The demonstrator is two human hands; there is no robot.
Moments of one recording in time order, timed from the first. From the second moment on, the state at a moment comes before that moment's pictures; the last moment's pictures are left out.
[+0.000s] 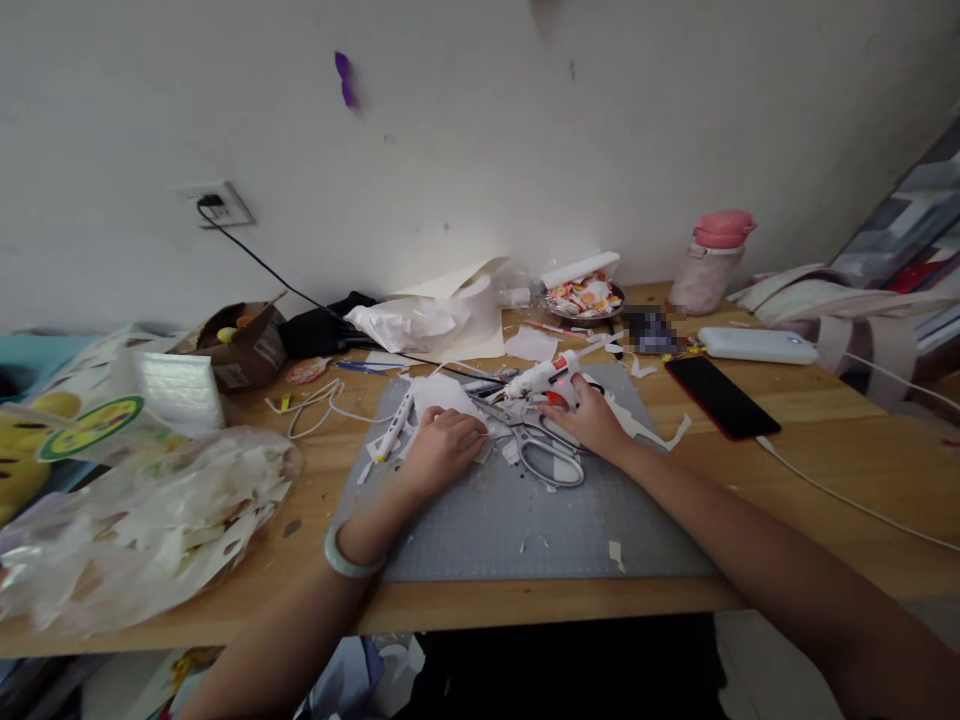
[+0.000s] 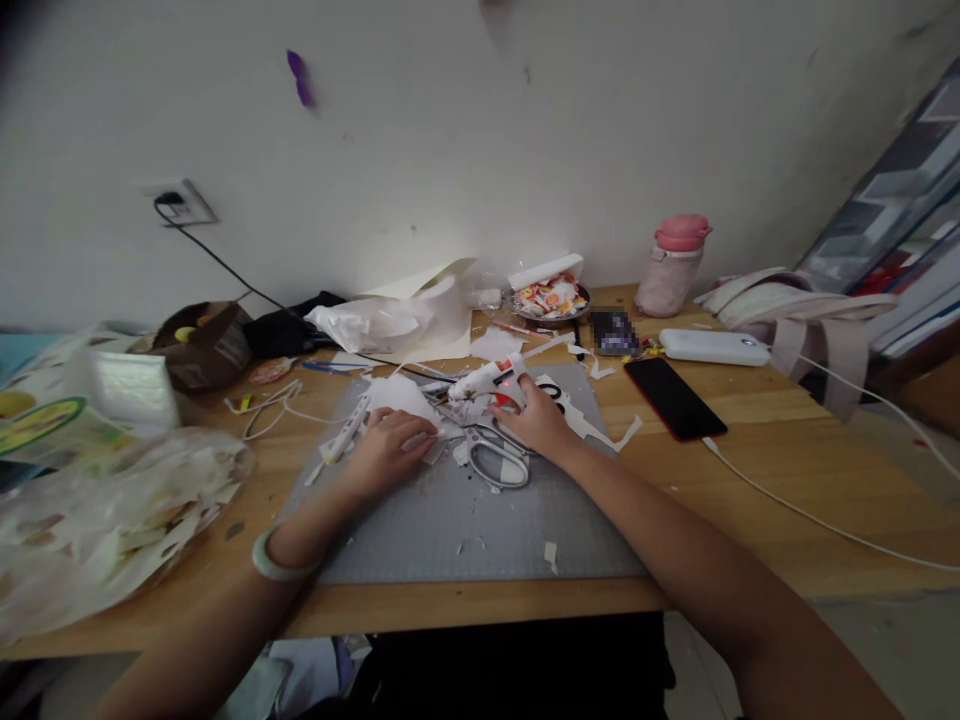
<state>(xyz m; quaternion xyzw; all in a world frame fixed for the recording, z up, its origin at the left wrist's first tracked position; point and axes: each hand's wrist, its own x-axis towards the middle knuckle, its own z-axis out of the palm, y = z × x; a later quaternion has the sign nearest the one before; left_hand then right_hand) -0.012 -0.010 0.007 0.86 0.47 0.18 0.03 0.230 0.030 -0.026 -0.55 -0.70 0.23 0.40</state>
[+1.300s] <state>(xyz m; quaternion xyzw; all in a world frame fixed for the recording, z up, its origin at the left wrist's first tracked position) -0.010 -0.009 0.003 0.86 0.48 0.14 0.07 0.230 0.030 -0.027 -0.55 -0.71 0.19 0.40</state>
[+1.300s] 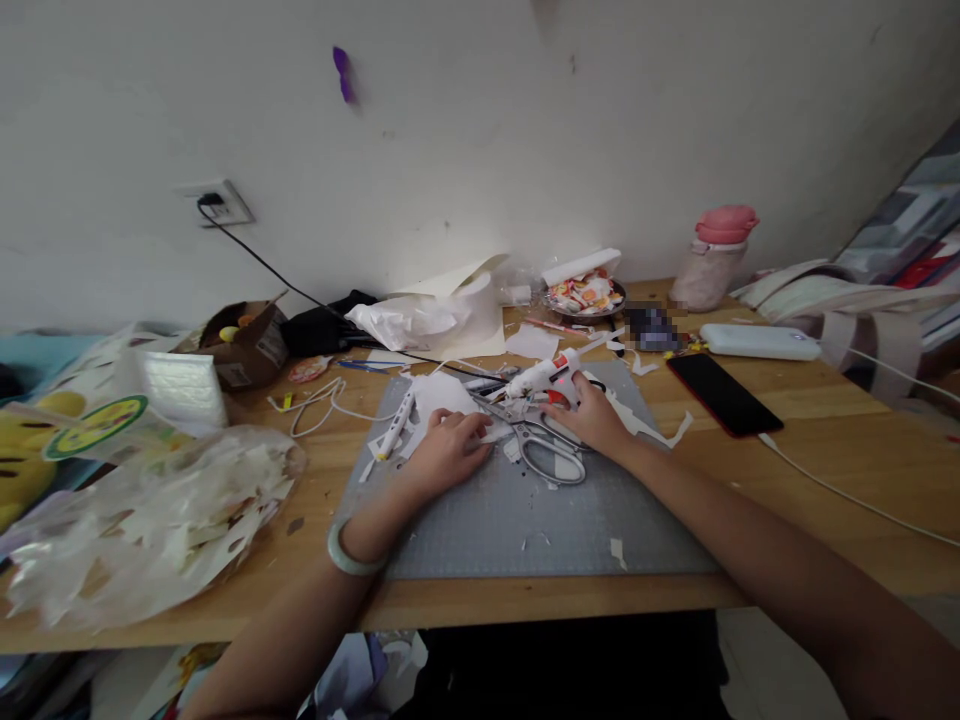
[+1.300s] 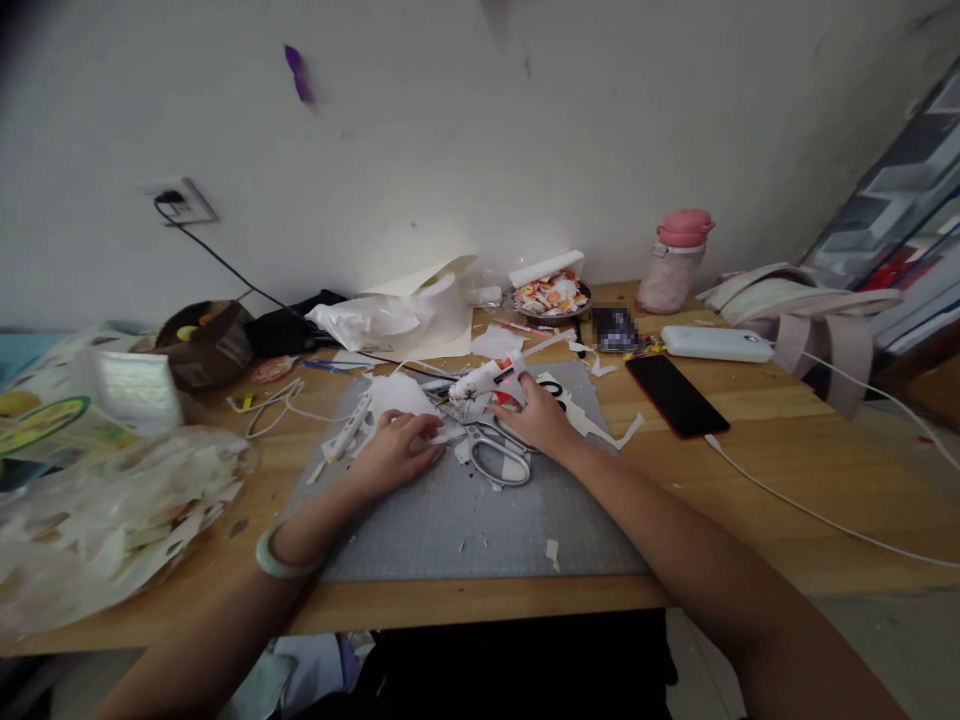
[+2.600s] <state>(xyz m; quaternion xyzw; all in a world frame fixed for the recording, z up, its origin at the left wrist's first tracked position) -0.010 -0.012 0.006 0.86 0.47 0.15 0.08 0.229 0.028 -0.022 -0.56 -0.70 0.21 0.40</state>
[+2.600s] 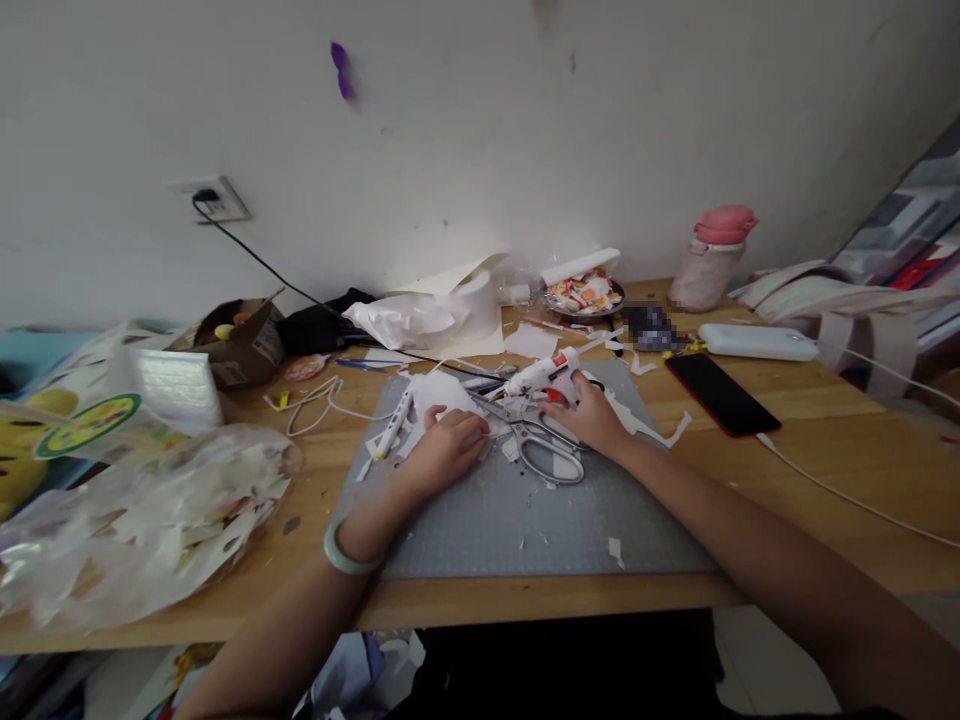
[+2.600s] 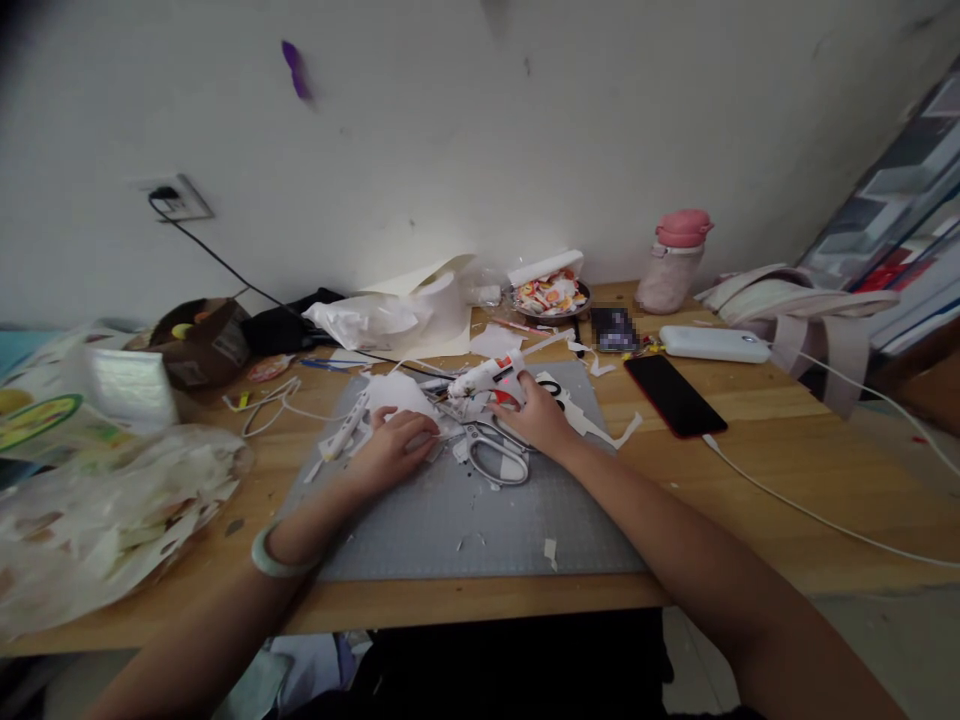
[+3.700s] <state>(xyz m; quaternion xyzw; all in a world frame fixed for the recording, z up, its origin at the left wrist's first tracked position) -0.006 -0.014 0.004 0.85 0.49 0.16 0.09 0.230 0.030 -0.026 -0.54 -0.70 0.21 0.40</state>
